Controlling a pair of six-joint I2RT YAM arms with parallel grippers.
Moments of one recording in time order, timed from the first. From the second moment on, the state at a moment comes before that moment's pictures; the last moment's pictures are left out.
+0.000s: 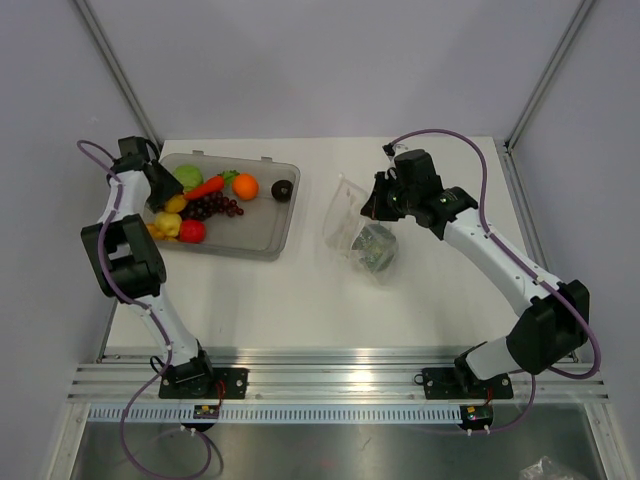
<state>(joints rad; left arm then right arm) 0.32 1.95 1.61 -0.62 -0.01 -0.52 0.49 1.46 1.32 -0.52 -0.14 0.47</state>
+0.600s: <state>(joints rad) 0.28 1.63 1.58 -0.77 0.03 -0.46 0.49 1.46 1.32 -0.52 -0.15 0.49</state>
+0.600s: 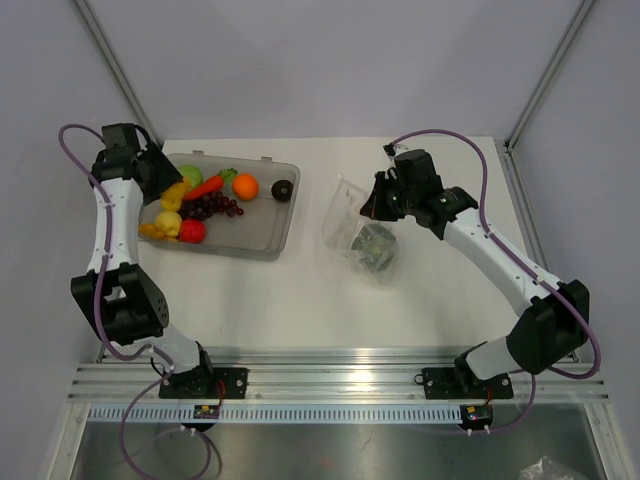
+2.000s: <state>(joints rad) -0.19 1.50 1.47 -0.81 0.55 -0.41 0.66 1.90 1.75 -0.43 -0.29 0.67</state>
